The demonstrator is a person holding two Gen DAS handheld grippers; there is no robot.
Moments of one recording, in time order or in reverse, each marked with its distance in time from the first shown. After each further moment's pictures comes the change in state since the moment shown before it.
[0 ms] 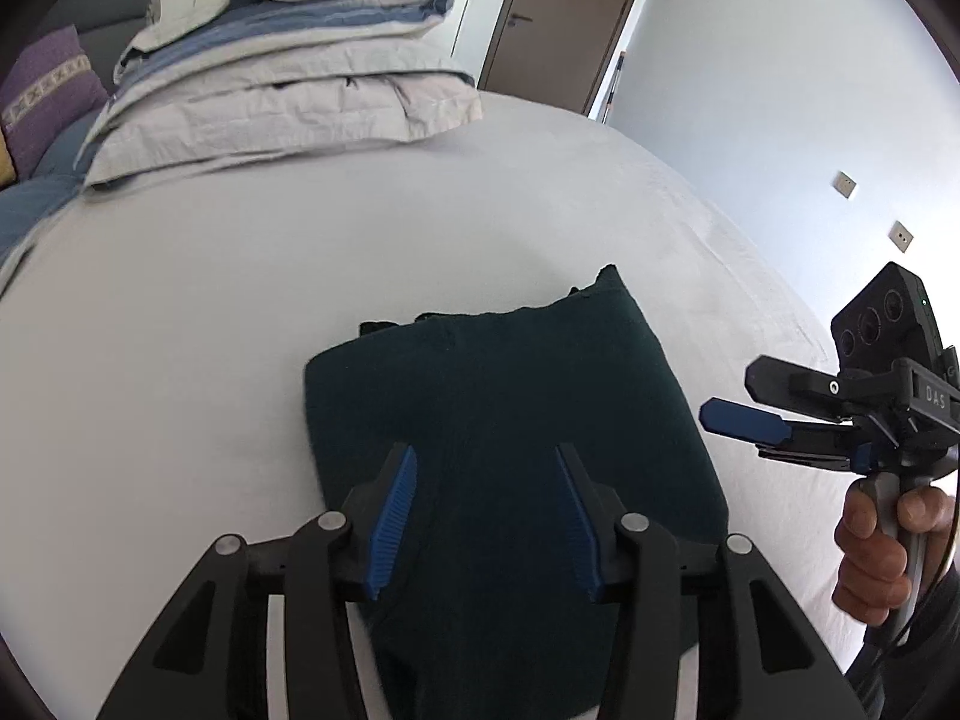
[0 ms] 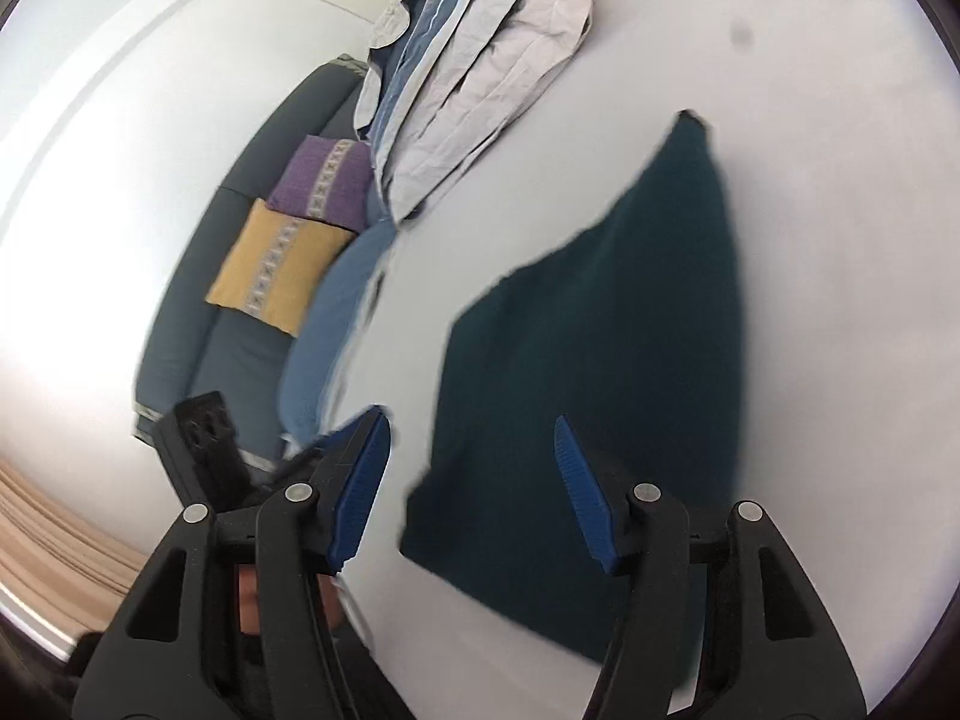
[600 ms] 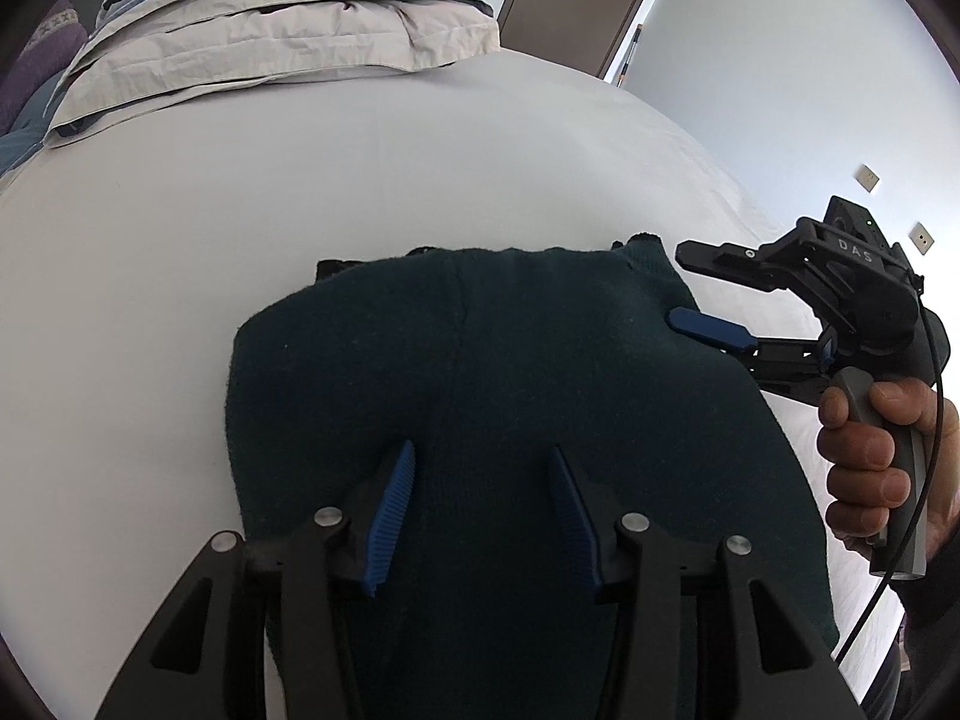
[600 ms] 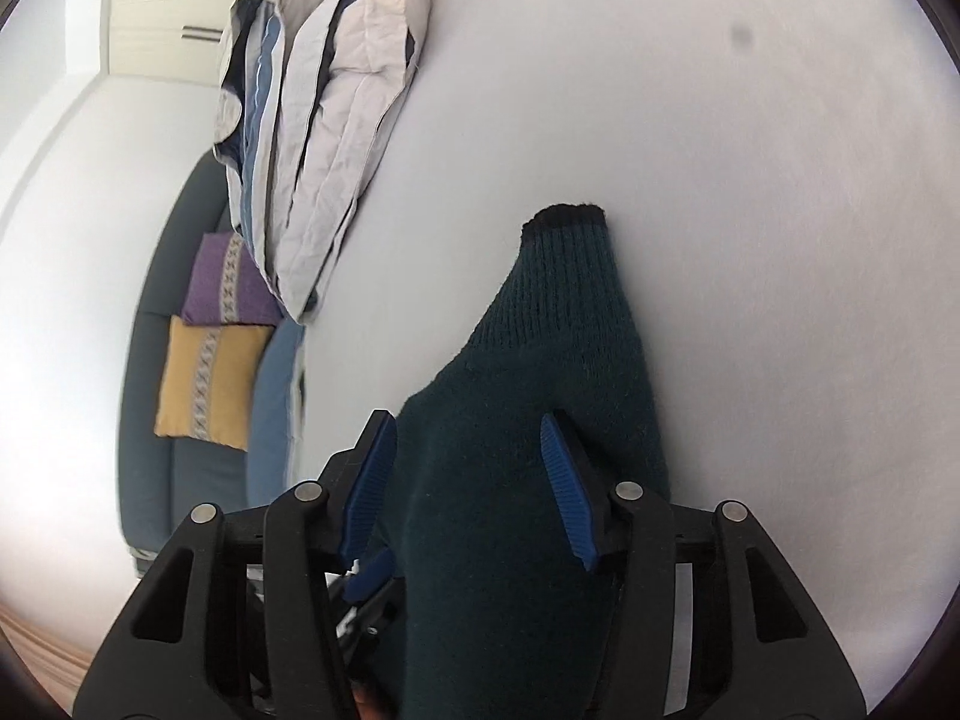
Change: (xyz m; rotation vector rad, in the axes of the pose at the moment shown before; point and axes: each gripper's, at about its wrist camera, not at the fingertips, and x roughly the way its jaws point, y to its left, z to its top) left arm 0.071 0.009 -0.015 -0.017 0.058 0.001; right arm 0.060 -0.091 0.099 0.207 -0.062 -0.154
